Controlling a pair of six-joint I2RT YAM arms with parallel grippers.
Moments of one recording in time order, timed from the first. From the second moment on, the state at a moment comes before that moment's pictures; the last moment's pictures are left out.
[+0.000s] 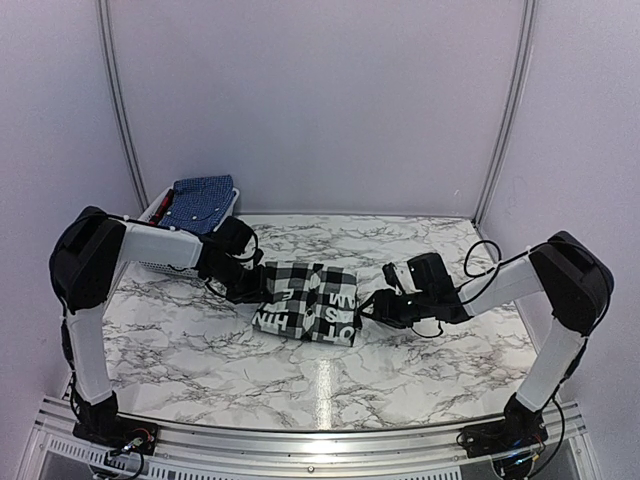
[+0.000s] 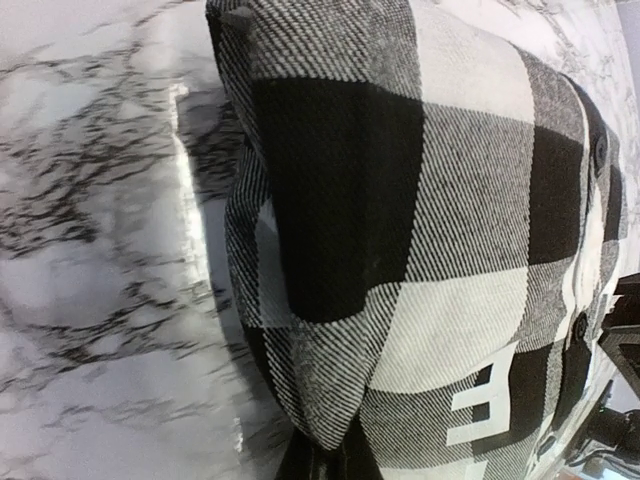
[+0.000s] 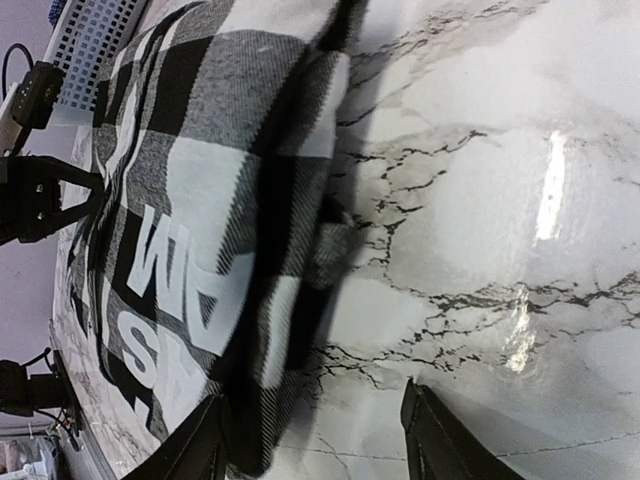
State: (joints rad) left arm -0.56 2.00 1.27 -0.33 0.33 -0.60; right arm 0.55 1.74 0.72 0.27 -0.40 0.65
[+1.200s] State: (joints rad) left arm -0.54 1.98 1.88 -1.05 0.05 -0.35; right arm 0.75 2.18 1.26 0.25 -0.35 0.76
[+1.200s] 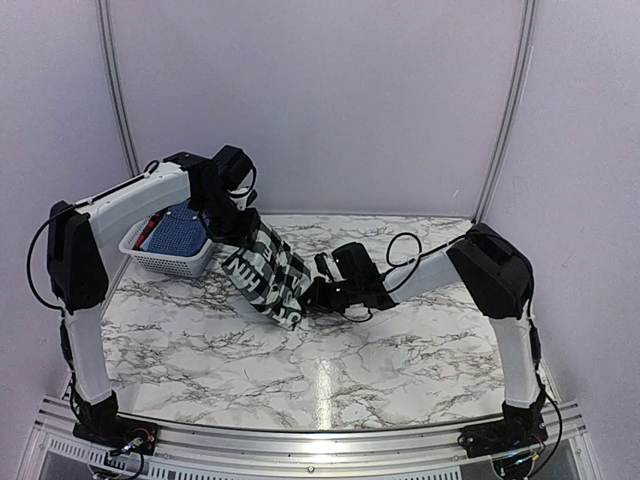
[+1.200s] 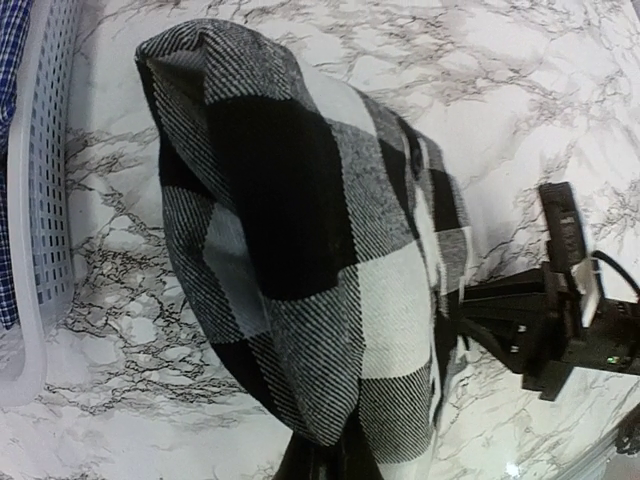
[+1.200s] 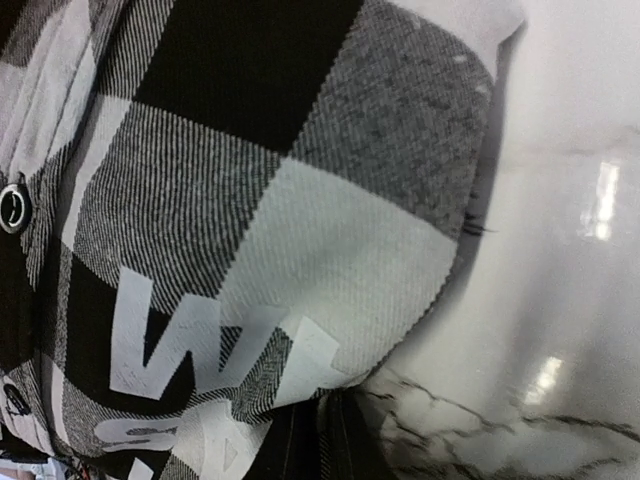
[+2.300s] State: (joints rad) left arm -0.93 2.51 2.38 -0.85 0.17 -0.69; right arm 0.53 1.54 0.78 0.01 -0.17 0.61
